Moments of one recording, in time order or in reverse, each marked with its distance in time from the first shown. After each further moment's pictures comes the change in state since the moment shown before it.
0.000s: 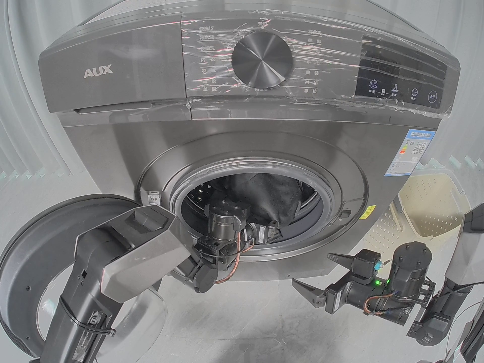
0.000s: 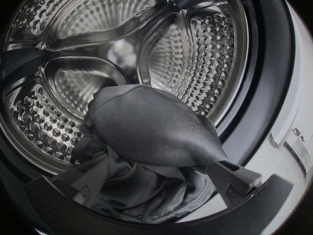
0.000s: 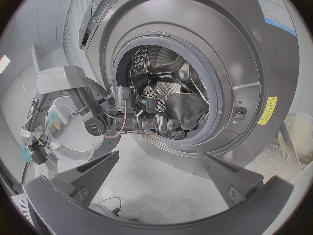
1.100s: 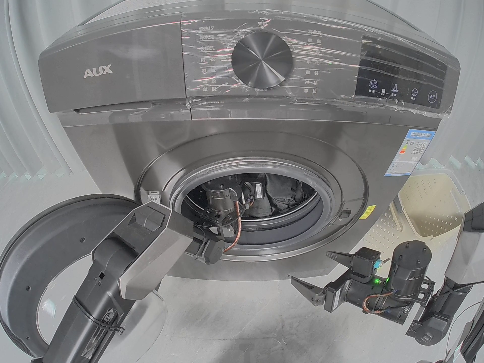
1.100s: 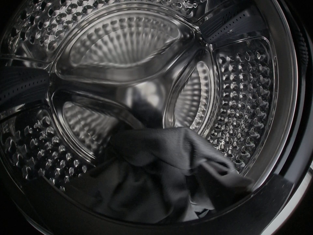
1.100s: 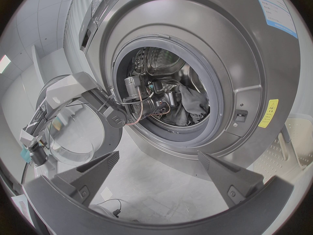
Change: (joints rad) left arm 0.060 0.144 -0.454 -0.015 0.099 -0.011; right arm 0.000 0.000 -0.013 0.000 0.000 0.000
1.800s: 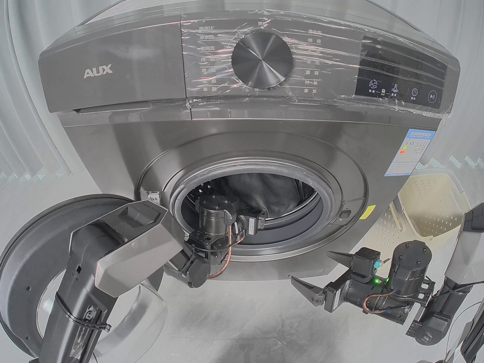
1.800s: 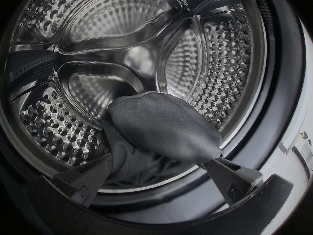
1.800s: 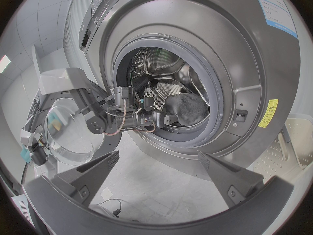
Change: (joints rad) left arm -0.021 -0.150 0.450 -0.012 -0.036 0.013; right arm 0.000 0.000 0.001 0.000 0.000 0.000
